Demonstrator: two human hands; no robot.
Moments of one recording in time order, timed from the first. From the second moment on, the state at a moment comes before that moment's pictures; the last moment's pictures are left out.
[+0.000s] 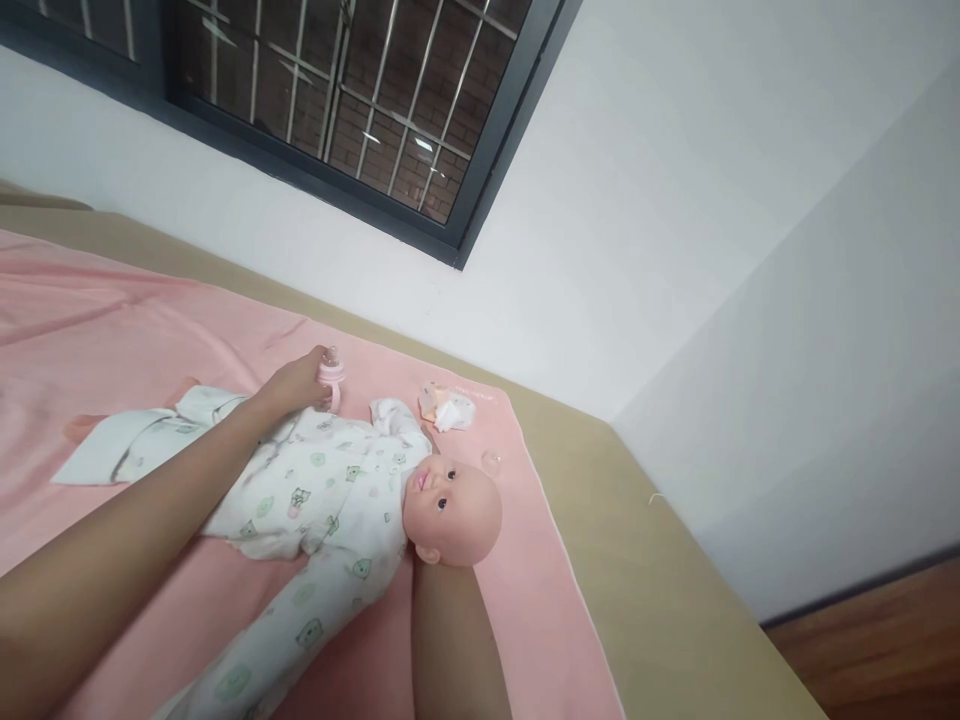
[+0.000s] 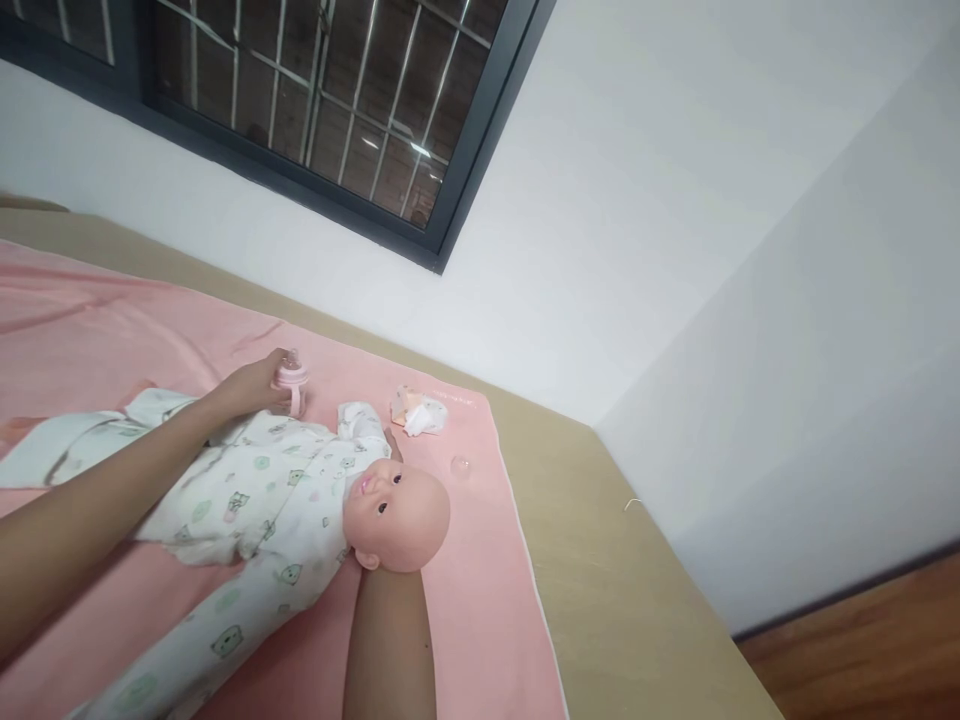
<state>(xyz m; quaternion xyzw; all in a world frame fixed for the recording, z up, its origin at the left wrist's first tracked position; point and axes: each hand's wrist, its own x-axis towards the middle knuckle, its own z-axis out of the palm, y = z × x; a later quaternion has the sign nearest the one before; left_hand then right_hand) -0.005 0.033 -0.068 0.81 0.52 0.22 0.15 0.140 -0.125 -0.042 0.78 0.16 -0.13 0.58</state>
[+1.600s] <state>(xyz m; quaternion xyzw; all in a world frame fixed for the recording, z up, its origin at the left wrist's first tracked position) -0.007 0.035 -0.076 0.82 0.52 0.22 0.10 0.141 -0.120 -0.057 0.81 0.27 -0.08 0.51</state>
